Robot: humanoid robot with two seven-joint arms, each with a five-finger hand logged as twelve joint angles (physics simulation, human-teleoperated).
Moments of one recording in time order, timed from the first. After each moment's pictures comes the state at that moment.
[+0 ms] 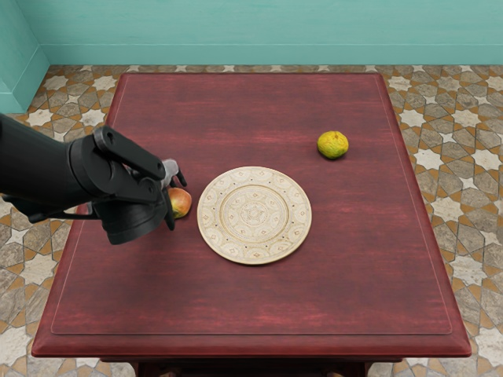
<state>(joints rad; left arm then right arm) -1.85 0.00 1.03 -1.49 -0.27 0.54 0.23 -0.07 0.00 -0.08 0.21 0.03 0.00 0.06</state>
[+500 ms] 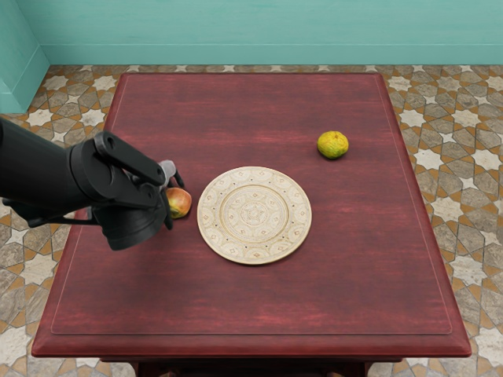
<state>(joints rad) -1.84 0.00 1.03 -1.51 -0.27 0.59 0.24 -0.07 0.00 -0.08 0.21 0.03 0.00 0.06</state>
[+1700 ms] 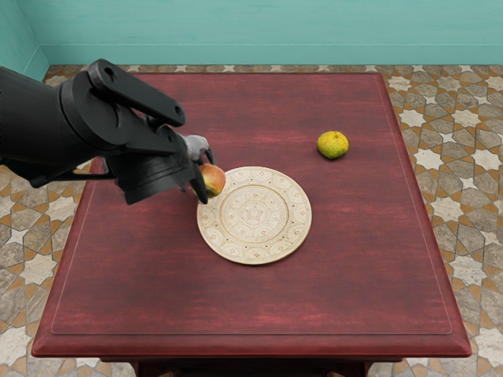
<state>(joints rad) -2.09 0.00 0.94 -1.53 -0.41 0.34 0.29 -0.07 0.00 -0.08 0.21 0.03 0.00 0.06</state>
